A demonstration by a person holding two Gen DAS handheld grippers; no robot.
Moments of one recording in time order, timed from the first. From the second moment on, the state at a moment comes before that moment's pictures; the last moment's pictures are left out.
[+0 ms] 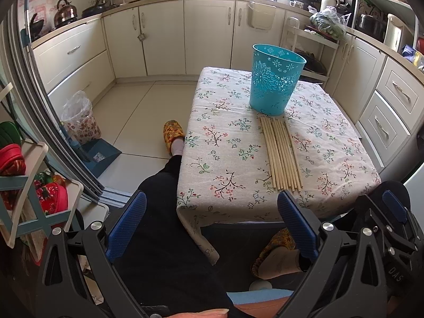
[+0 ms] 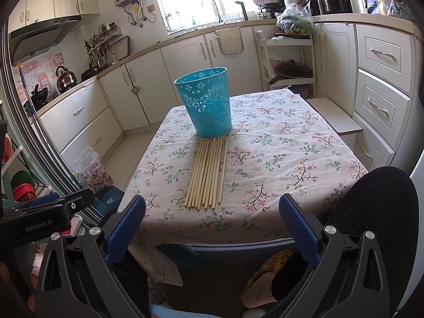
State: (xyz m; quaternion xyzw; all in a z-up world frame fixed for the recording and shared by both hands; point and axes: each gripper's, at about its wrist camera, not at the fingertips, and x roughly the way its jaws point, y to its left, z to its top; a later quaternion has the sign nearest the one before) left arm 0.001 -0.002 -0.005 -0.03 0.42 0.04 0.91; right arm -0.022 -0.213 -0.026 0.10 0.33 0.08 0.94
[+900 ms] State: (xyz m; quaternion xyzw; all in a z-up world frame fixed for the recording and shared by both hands) left arm 0.001 -0.002 -0.009 -0.03 0.42 0.05 0.91; right arm -0.026 -0.216 -0.027 0.11 0.33 0.08 0.93
